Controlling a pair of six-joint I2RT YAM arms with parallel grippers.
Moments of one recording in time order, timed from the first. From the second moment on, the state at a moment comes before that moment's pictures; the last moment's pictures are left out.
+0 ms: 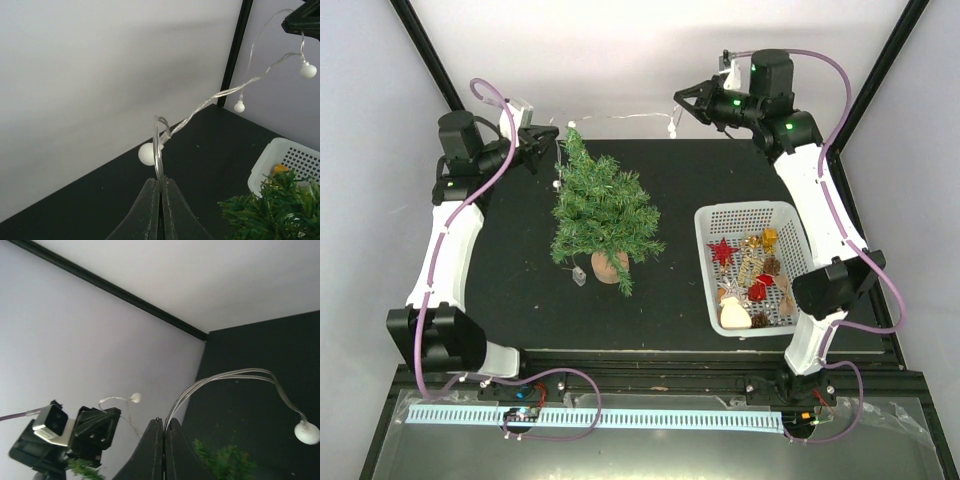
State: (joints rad) left arm 0.08 1.39 1.42 -0.21 0.84 0.09; right arm 0.32 1.84 2.17 -0.55 -0.65 0.89
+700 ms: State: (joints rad) left arm -0.01 1.49 1.47 -0.27 0.85 0.10; right arm 0.24 1.68 1.92 -0.71 -0.47 0.78
